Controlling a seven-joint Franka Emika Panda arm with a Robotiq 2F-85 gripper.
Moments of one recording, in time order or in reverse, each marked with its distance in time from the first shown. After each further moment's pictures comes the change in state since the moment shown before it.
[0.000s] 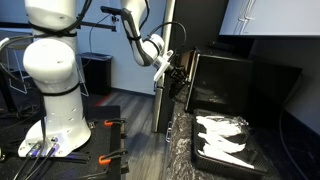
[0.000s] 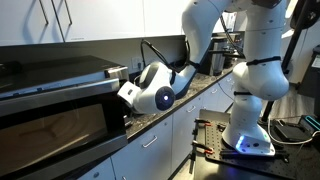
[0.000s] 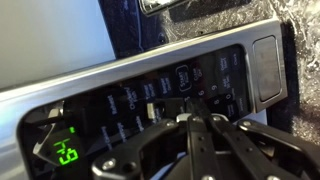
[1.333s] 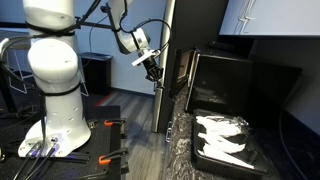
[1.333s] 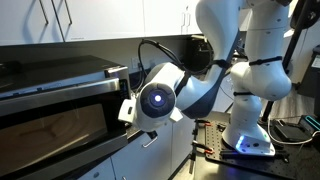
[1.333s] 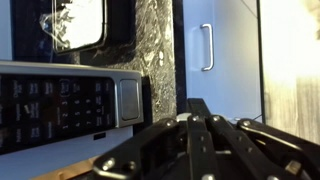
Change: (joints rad) arm 0.124 -0.034 0.155 0.019 0.816 -0.178 -0.611
